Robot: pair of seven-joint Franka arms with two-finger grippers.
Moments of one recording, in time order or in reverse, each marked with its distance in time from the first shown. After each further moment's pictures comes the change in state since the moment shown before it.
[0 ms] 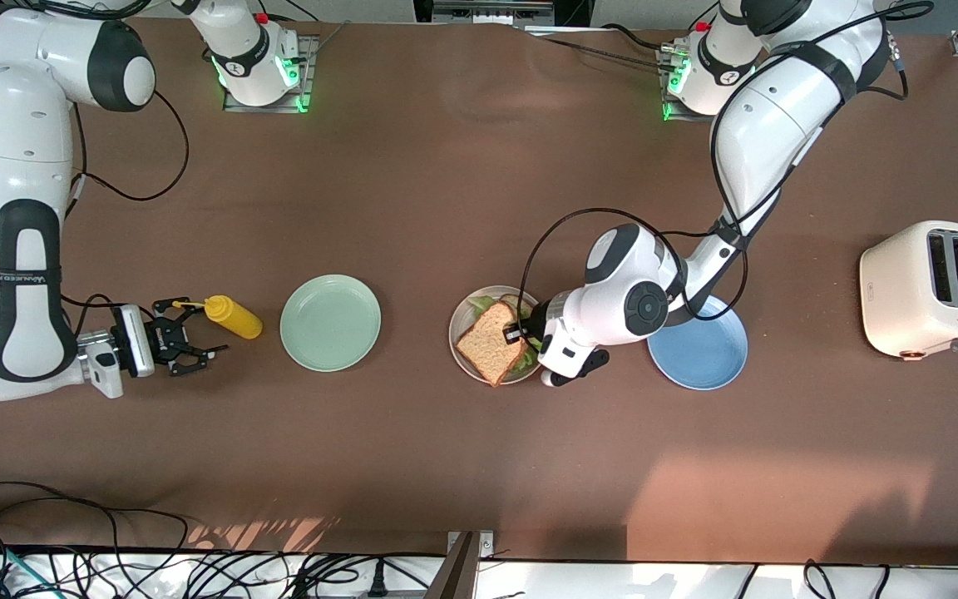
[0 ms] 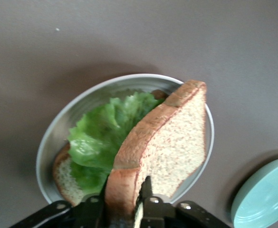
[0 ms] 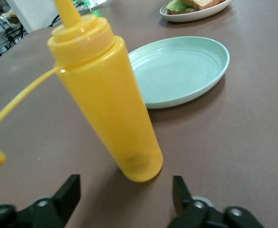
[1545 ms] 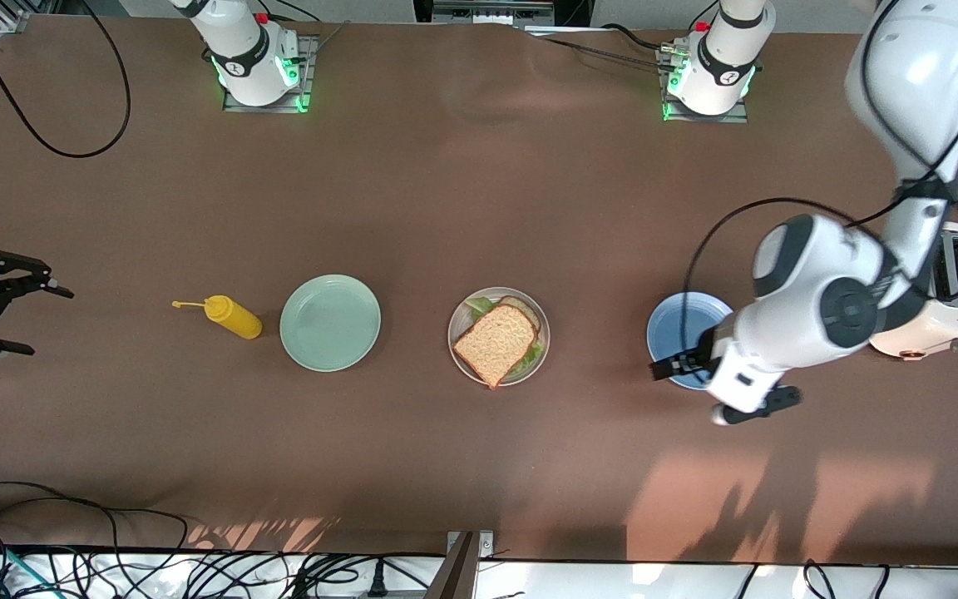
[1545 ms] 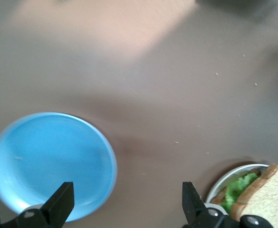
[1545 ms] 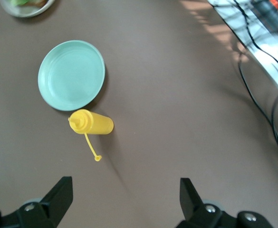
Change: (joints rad) left arm 0.310 -0.281 0.019 0.030 0.243 -0.350 0.296; right arm 0.156 -0.641 -0.090 -0.196 -0.415 0.268 1.049
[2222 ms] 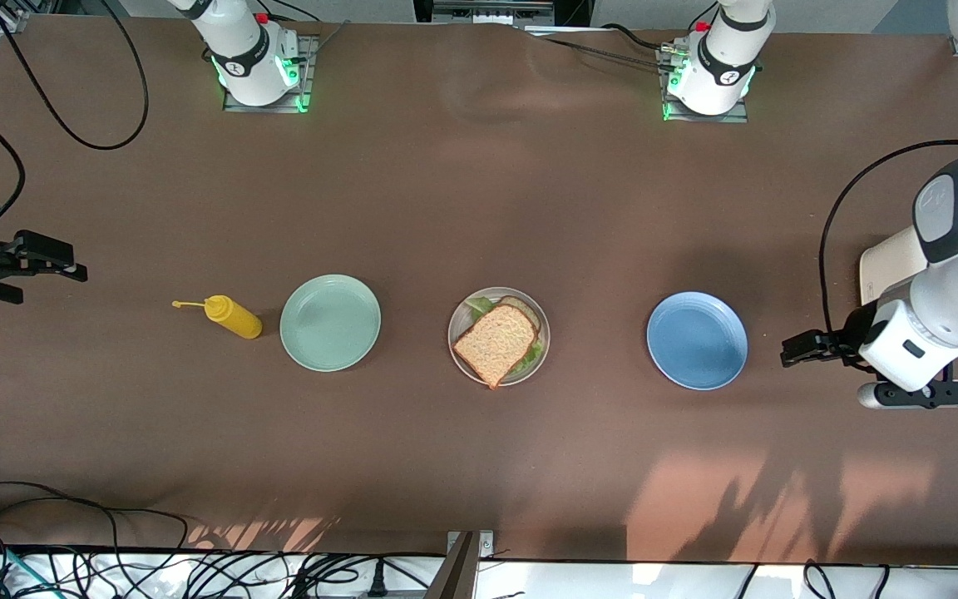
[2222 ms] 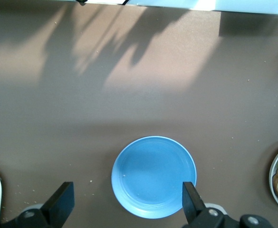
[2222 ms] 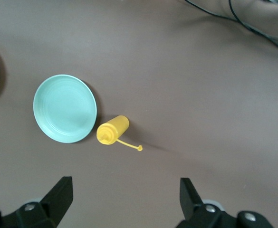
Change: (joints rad) left arm 0.167 -0.137 0.004 0.000 0.000 -0.073 0.397; right arm 0.056 -0.120 0.098 -0.008 -0.201 -0.088 0.848
